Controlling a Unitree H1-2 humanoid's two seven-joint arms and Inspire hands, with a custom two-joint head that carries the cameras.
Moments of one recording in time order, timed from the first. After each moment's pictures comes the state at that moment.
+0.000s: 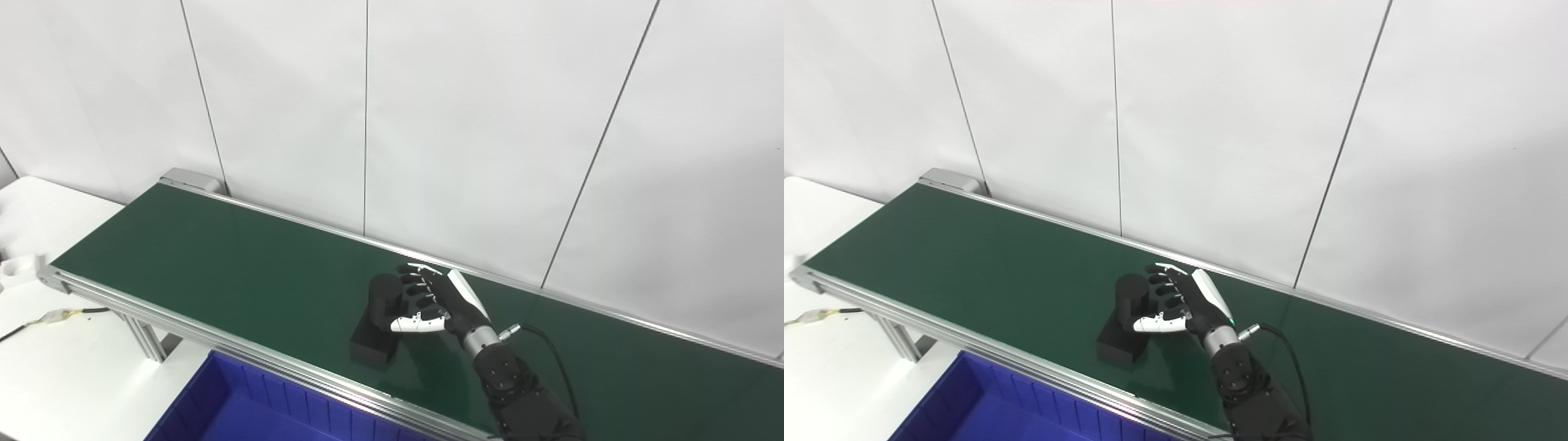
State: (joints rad) left arm 0.19 0.09 -0.64 0.29 0.13 -0.43 0.37; right arm -0.86 0.19 0.34 1.18 -0.35 -0.28 0.00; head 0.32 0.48
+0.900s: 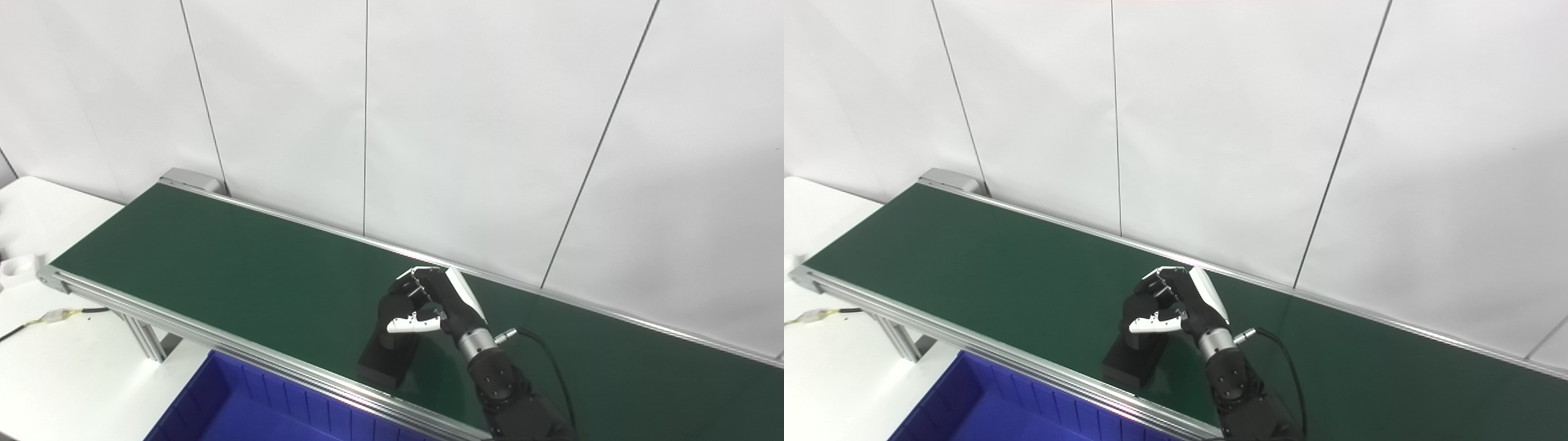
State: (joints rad) left arm 0.19 0.10 -0.65 0.27 0.14 -0.43 0.39; right arm -0.85 0.21 0.33 1.22 -0.34 -0.39 -0.07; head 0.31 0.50
